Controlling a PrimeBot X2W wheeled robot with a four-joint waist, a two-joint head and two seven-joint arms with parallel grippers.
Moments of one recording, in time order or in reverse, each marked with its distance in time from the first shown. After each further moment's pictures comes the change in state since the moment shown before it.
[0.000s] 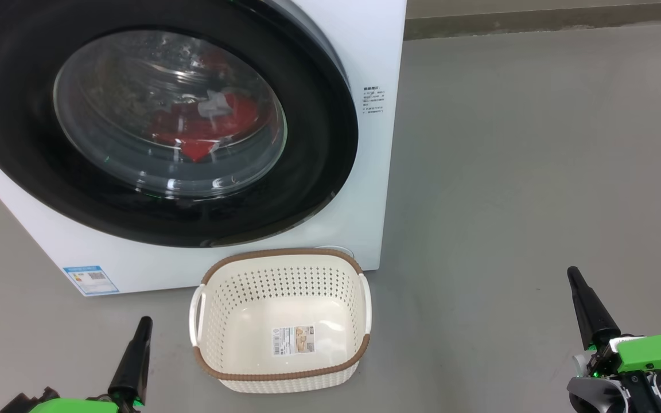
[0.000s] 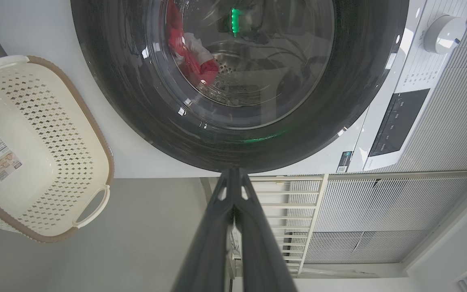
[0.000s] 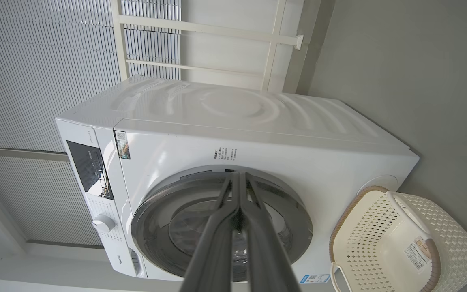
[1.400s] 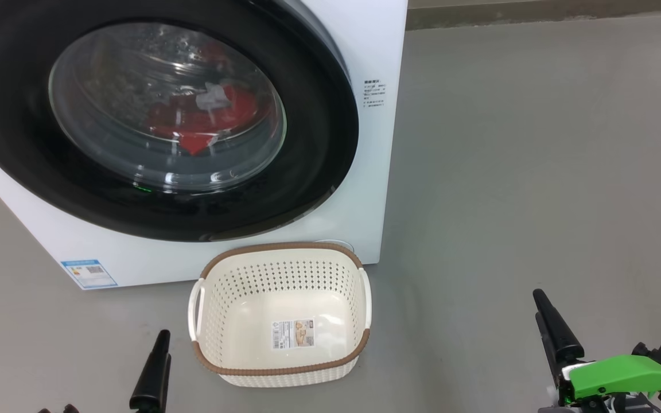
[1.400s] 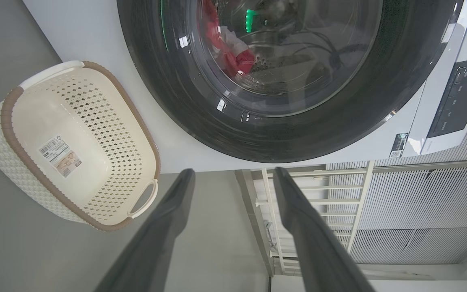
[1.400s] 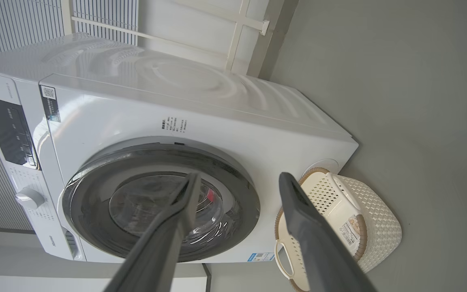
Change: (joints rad) left arm 0.037 -0.014 -0.059 0.040 0.142 0.003 -0.078; right arm 0.028 0.012 0.106 0.080 -0.158 0.000 -0.082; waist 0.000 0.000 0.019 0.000
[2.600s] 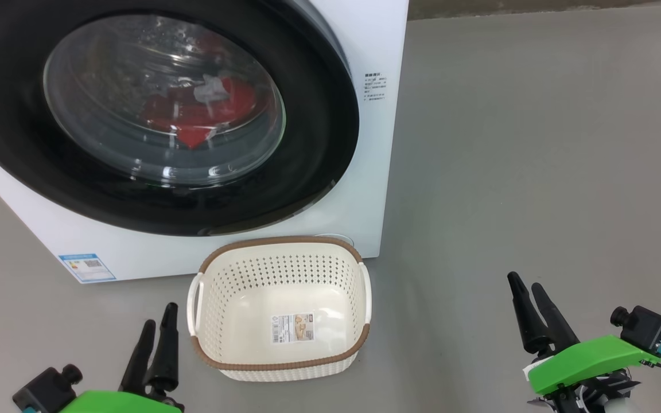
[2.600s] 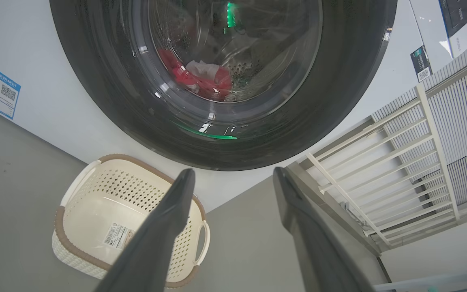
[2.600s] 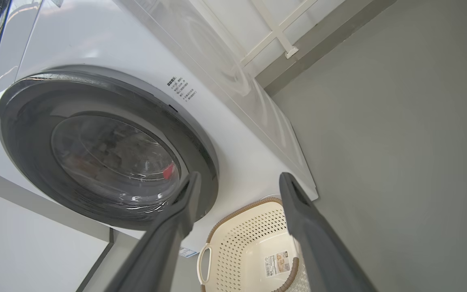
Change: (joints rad) left arm -0.038 0.001 -0.013 -0.057 0.525 -0.001 -0.104; right arm -0.035 -0.009 0.055 -0.039 -0.530 0.000 -0.097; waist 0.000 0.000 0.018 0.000
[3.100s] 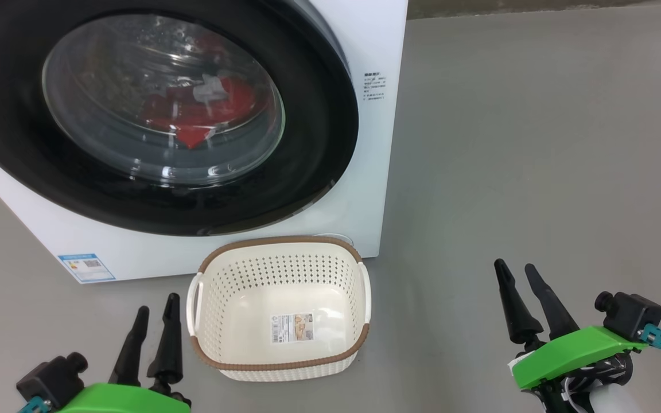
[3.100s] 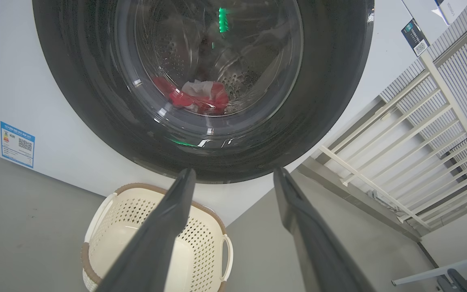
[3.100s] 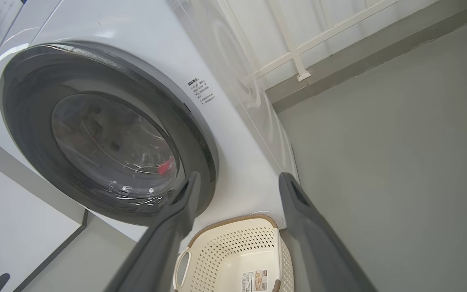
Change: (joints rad) left arm -0.022 0.000 0.001 0.000 0.202 -0.001 -0.047; right arm -0.034 0.000 0.029 -0.010 -0.197 0.000 -0.045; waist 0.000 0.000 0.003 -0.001
